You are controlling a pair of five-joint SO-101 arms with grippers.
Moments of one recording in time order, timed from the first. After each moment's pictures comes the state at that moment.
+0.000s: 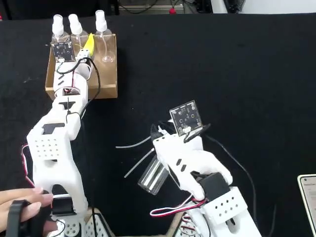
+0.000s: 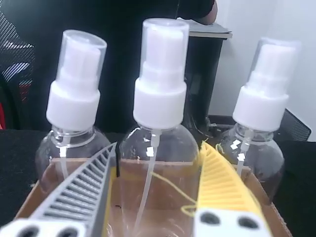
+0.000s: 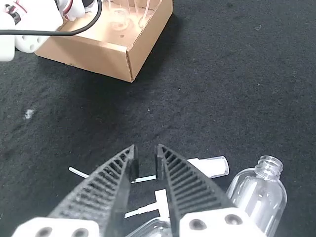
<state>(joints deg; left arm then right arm) -10.6 38.5 8.8 -42.4 0.0 -26.2 -78.5 77.9 44.0 -1.8</state>
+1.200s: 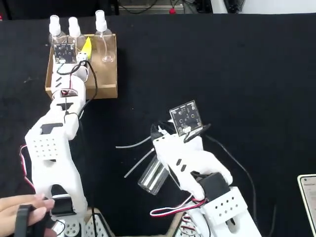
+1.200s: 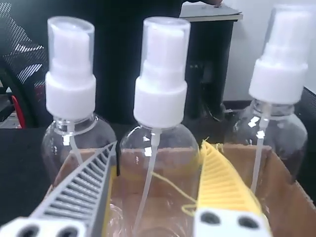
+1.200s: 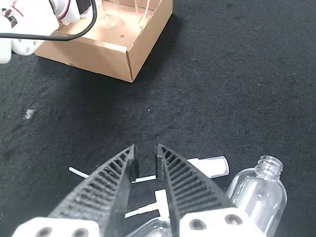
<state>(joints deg) -11.8 38.5 10.0 -42.4 -5.8 -26.2 -78.5 77.9 44.0 -1.8</state>
